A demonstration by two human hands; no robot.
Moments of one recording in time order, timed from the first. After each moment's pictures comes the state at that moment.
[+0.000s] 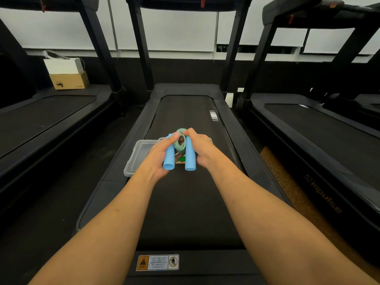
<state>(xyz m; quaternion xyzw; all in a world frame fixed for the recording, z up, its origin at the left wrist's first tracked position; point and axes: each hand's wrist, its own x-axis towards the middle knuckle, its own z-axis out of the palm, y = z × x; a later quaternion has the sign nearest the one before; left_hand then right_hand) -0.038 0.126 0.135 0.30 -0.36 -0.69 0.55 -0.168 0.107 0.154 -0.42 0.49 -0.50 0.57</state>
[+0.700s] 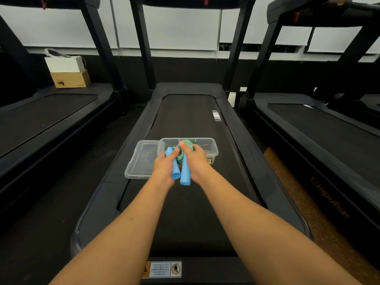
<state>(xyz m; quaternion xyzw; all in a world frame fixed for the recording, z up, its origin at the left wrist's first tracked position) -0.048 0.085 0.081 0.42 -0.28 -0.62 0.59 -0.144 0.091 0.104 -0.38 0.49 -0.56 0.55</state>
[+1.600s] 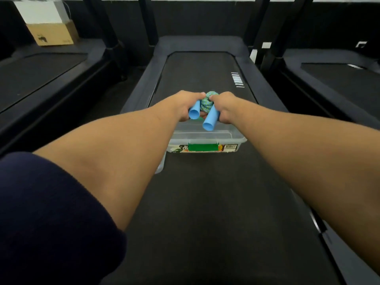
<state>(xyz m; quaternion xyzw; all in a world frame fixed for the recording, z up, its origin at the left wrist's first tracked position) -0.067 -0.169 0.095 0.51 -0.41 -0.63 0.41 -0.182 -0.157 0.093 -0.36 0.60 -0.48 0.53</state>
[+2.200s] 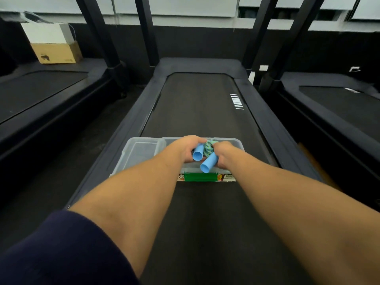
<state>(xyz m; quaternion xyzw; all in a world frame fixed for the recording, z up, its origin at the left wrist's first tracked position) -0.086 -0.214 0.025 0.53 -0.35 -0.70 0.32 -0.198 -0.207 0.010 -0.19 0.65 -0.47 0.56</state>
